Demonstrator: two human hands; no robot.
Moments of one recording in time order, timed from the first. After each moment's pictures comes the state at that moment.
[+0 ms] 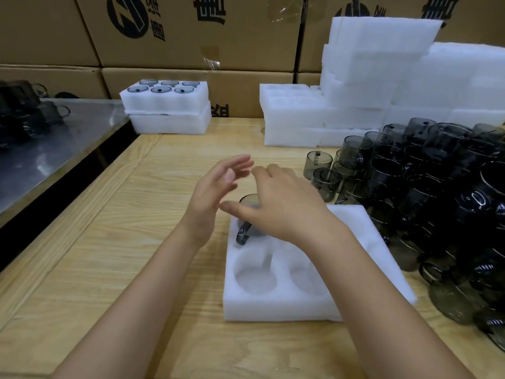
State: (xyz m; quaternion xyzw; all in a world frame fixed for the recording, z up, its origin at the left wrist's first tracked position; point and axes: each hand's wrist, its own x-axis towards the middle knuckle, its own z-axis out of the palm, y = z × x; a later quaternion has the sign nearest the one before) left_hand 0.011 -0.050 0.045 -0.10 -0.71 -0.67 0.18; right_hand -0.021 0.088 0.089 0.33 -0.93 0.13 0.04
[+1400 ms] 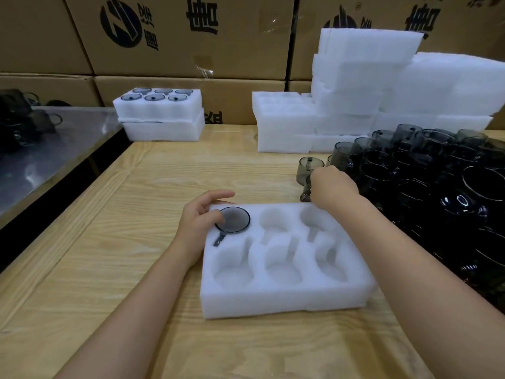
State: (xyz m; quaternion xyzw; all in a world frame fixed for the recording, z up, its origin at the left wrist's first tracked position) left_hand 0.007 -0.061 0.008 0.07 -0.68 -0.72 0.16; right_hand -0.109 0.138 0.071 0.13 -0.99 0.02 0.03
